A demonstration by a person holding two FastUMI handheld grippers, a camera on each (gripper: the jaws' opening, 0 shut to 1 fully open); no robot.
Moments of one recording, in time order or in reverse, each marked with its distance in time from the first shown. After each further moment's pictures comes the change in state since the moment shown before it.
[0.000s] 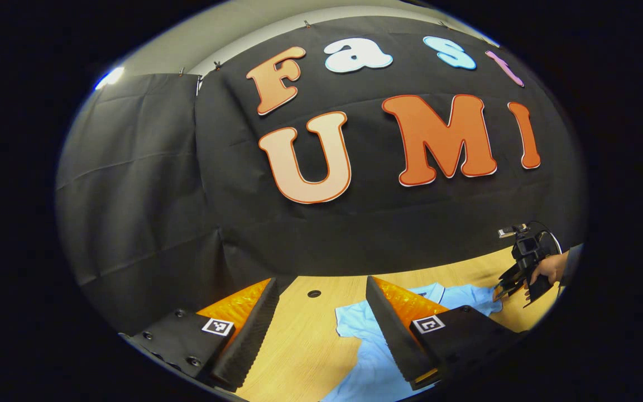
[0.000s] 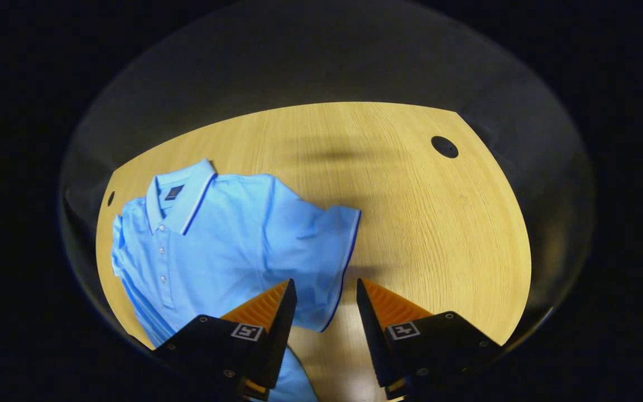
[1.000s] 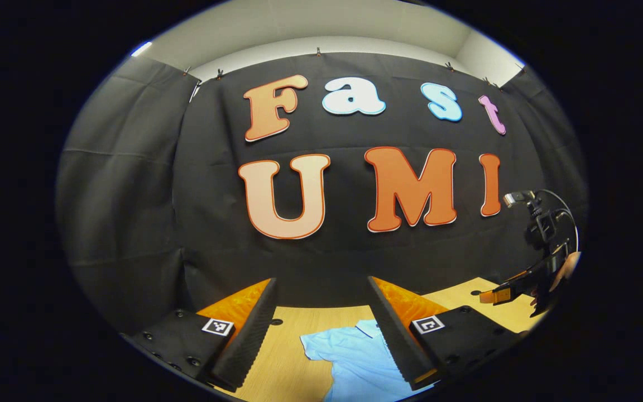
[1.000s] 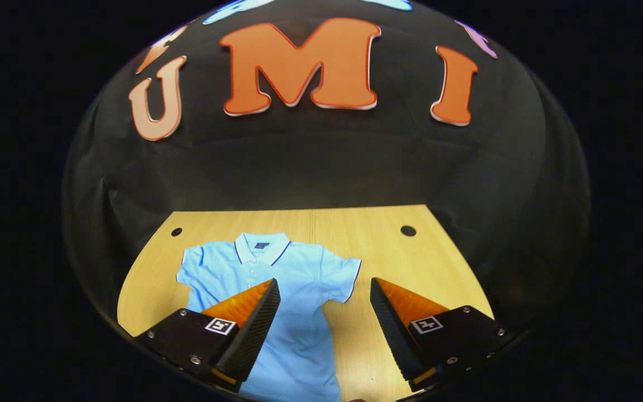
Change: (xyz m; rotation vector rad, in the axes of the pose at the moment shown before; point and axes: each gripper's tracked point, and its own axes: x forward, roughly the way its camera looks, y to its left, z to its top) left arm -0.017 0.022 0.045 -0.120 -0.223 -0.234; right arm -0.243 0.025 -0.026 -0.049 -0.512 0.053
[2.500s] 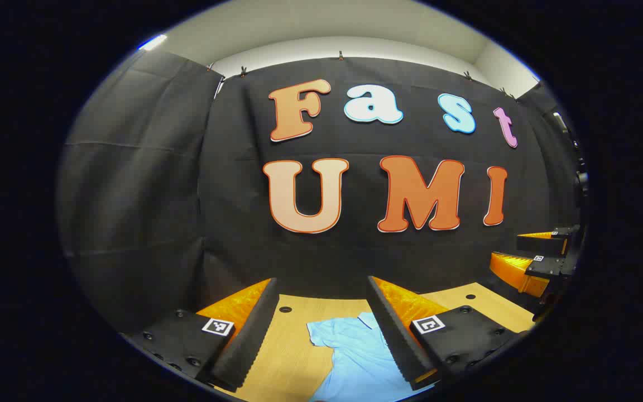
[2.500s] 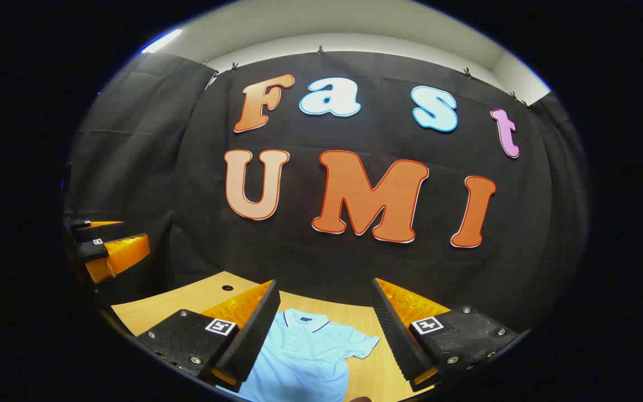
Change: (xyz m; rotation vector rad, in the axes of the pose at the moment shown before) left arm -0.080 0.029 0.021 -0.081 0.021 0.051; right arm -0.216 0.094 0.068 -0.205 -0.681 0.160
